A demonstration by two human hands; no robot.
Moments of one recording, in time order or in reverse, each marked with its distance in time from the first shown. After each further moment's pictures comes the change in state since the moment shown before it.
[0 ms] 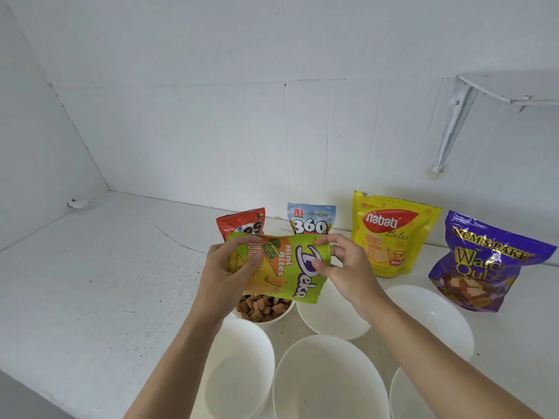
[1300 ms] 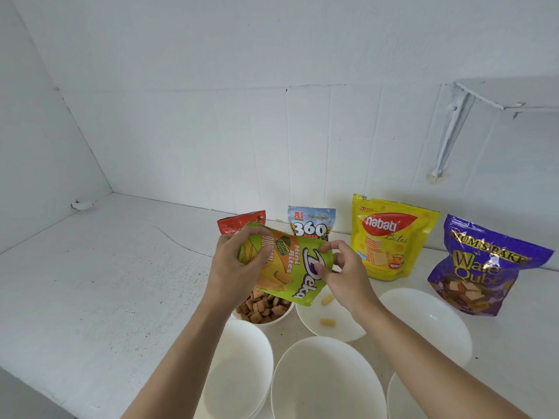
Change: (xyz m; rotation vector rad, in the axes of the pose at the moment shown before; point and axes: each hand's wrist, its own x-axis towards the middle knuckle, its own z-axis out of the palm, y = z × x) left_hand 0.008 0.012 0.011 0.174 -0.003 0.102; right_hand 0.002 0.015 0.005 -0.083 0.083 0.021
